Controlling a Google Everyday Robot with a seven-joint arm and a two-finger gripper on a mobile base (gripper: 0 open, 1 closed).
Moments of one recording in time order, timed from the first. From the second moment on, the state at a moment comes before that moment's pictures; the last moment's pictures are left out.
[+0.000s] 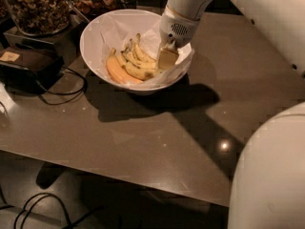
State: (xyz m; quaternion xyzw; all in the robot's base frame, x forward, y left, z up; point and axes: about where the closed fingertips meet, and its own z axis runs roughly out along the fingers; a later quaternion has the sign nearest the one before) arm 0.587 -0.038 0.900 -0.64 0.75 0.12 0.09
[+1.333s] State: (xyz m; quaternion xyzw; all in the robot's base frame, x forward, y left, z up) arm 0.592 -0.037 0.894 -0.65 0.75 0.13 0.08
